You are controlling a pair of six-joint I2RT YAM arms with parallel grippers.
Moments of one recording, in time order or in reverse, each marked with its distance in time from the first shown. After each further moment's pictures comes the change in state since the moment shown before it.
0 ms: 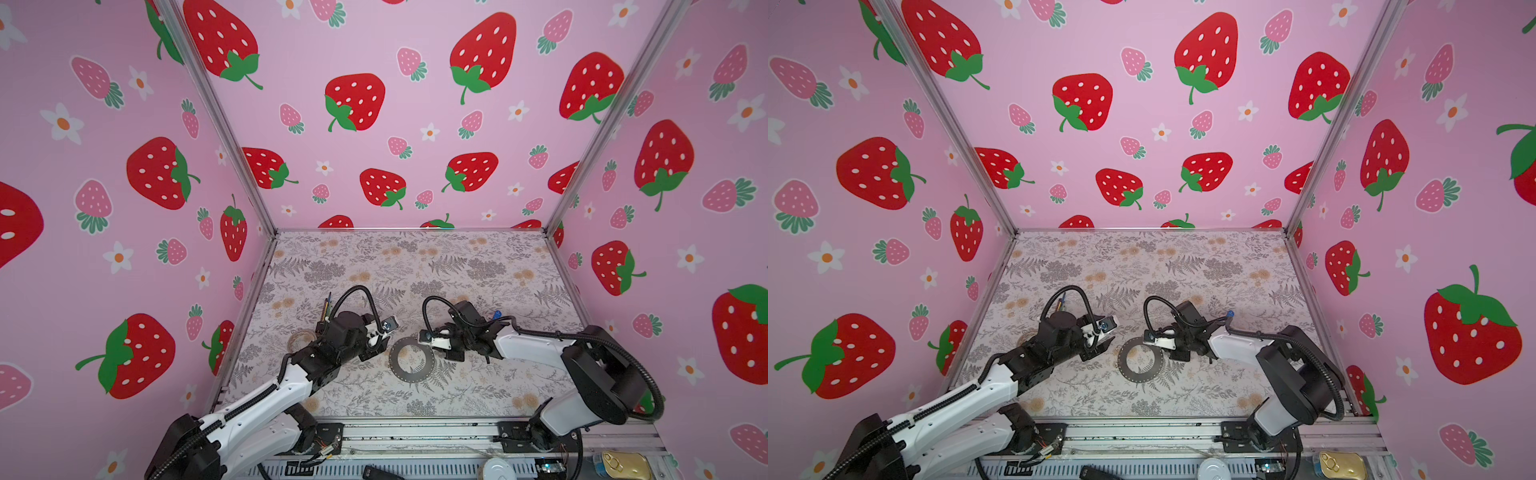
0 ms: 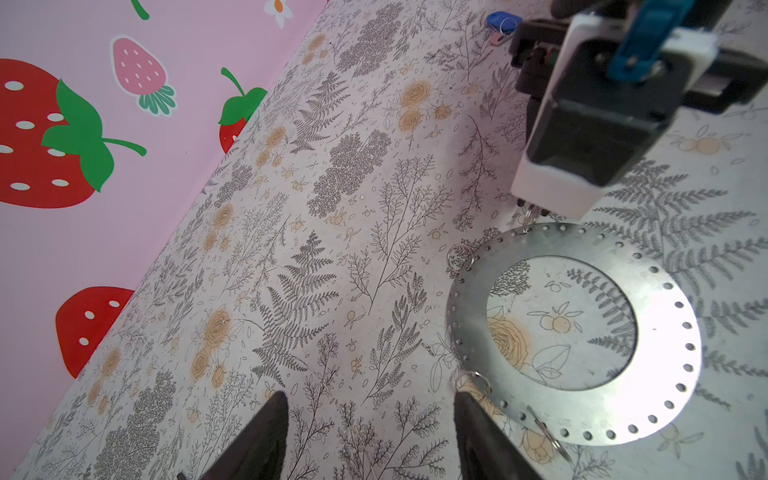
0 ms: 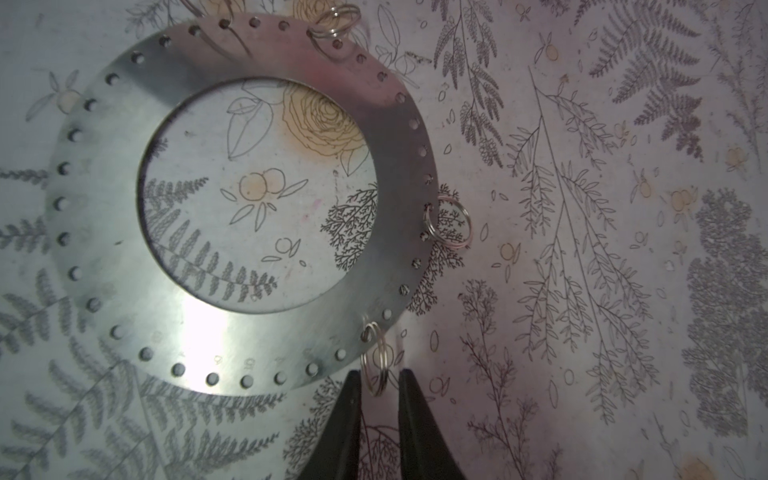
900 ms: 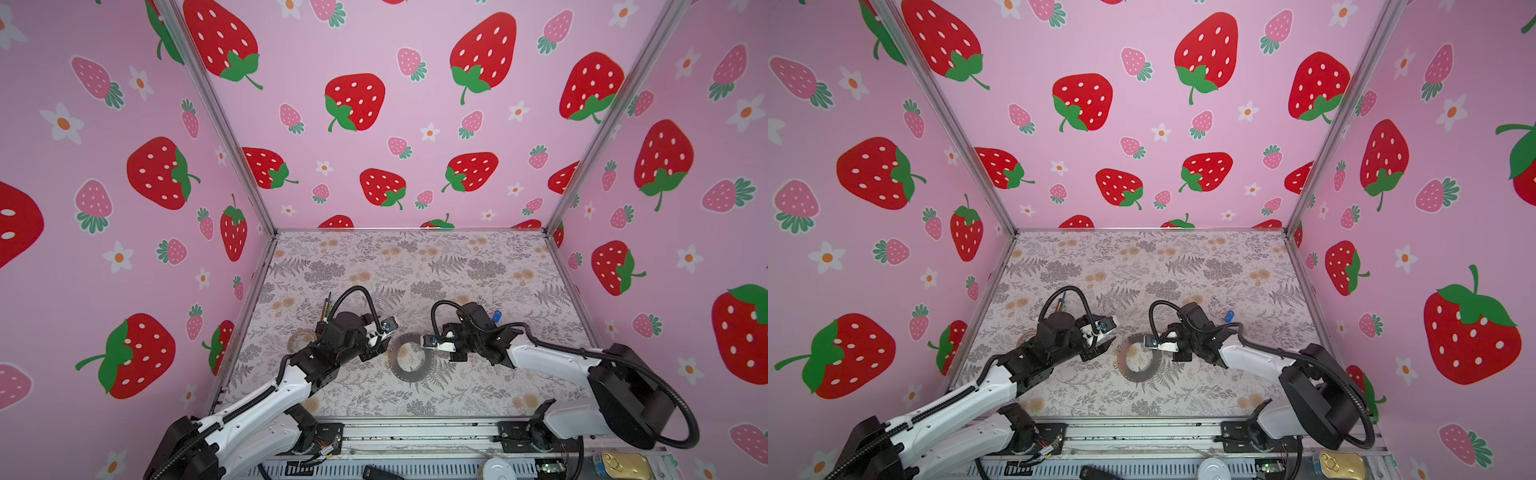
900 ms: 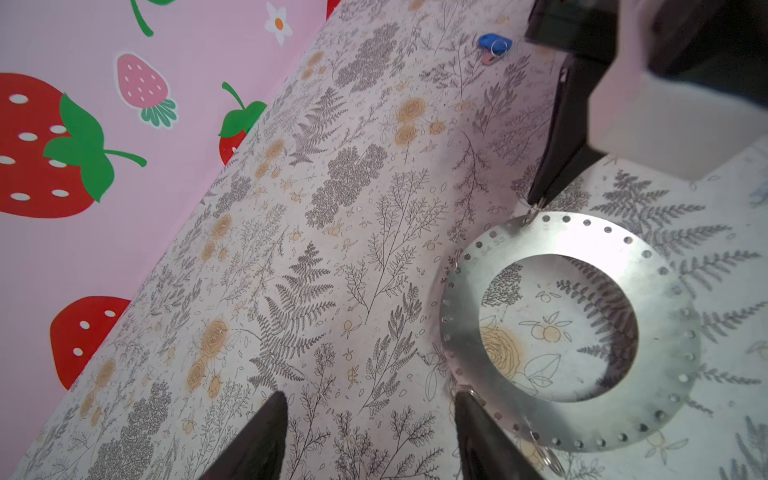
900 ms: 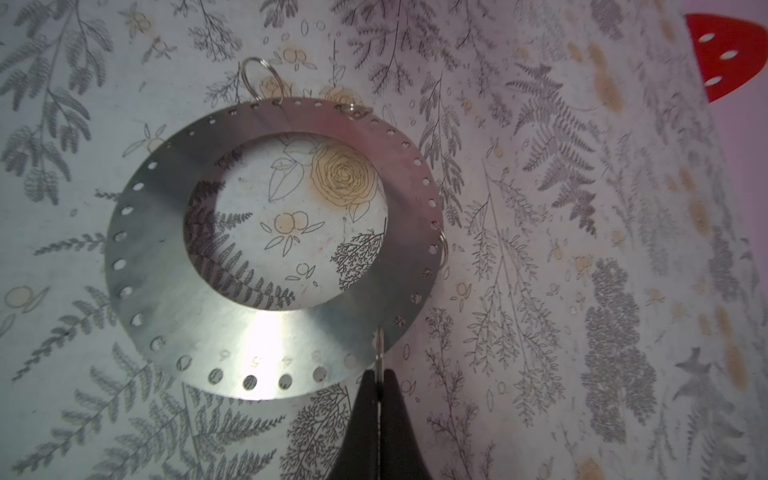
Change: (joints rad) left arm -0.001 -0.052 -0.014 0.034 0.051 -0.014; right arm 0.010 -0.217 -0.093 0.087 -0.055 -0.115
